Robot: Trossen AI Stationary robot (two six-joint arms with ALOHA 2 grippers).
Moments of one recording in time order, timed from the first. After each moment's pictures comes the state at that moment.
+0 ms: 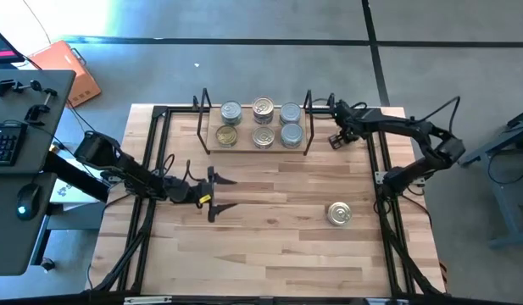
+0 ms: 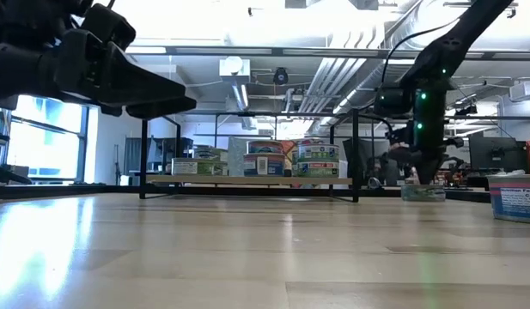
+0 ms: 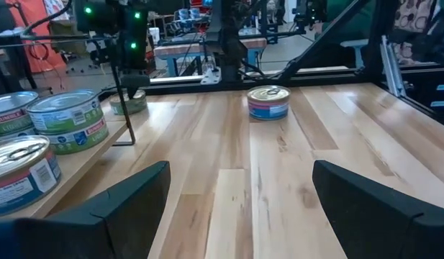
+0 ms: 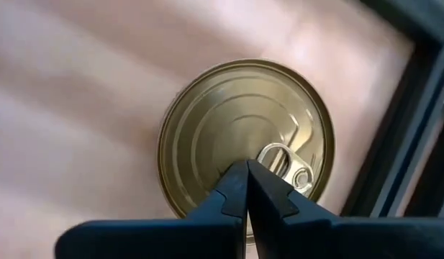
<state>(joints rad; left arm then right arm) -0.31 1.50 0.18 1.20 -0.41 0.04 -0.86 1.48 0.74 -0.64 0.28 0.19</state>
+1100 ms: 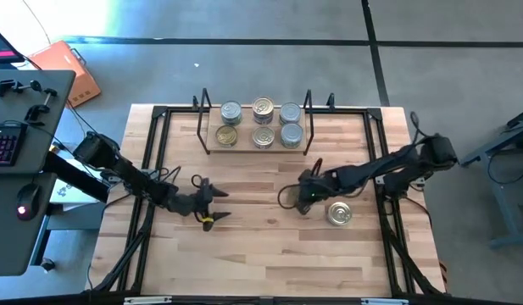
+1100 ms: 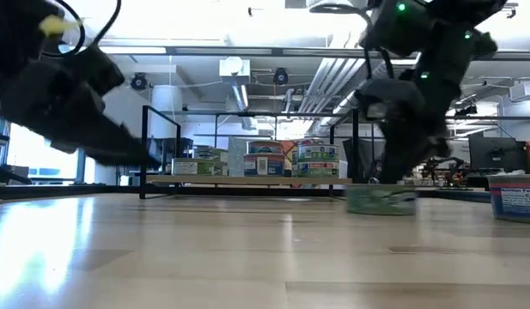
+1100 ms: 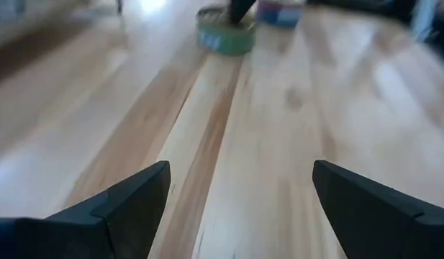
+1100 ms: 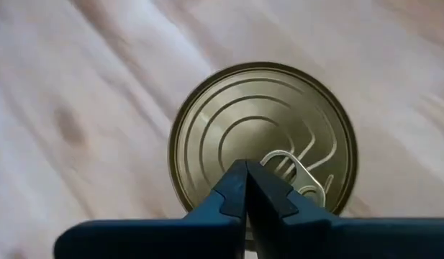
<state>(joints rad) -0.46 1.50 0.18 0.85 -0.53 -0.39 0.14 1.54 0.73 -0.37 0.11 0.90</state>
